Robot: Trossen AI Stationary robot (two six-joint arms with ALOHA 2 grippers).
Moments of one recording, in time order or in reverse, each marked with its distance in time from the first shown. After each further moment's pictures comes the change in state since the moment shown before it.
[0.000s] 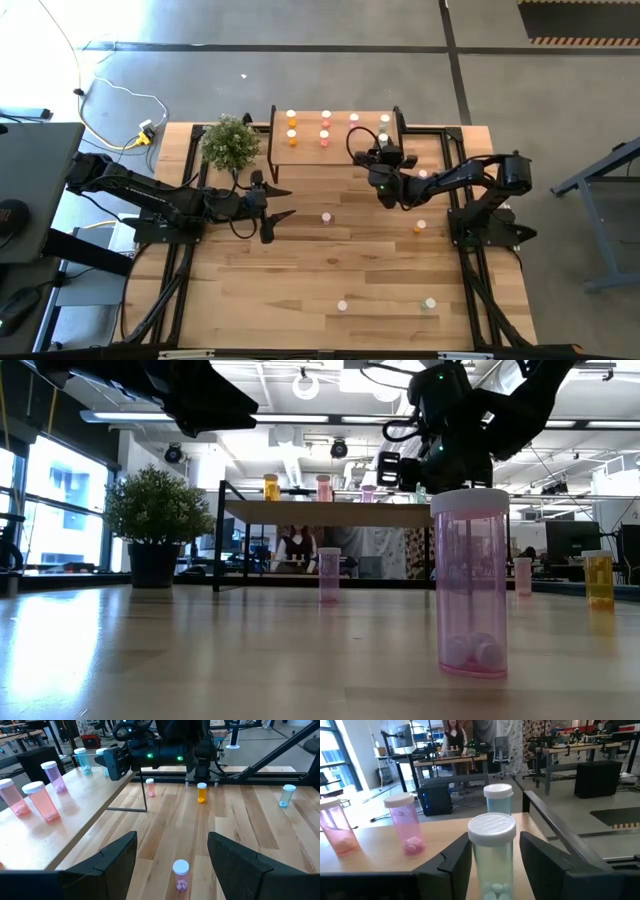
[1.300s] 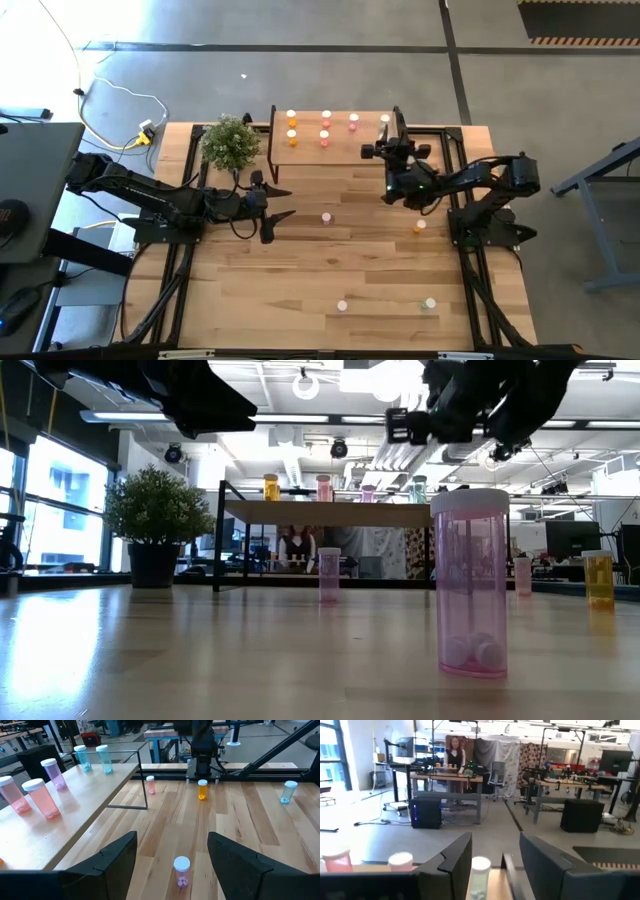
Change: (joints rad) left arm 0.000 0.000 0.000 -0.015 -0.003 0.000; right arm 0.055 -0.063 0.000 0.800 0.055 -1.013
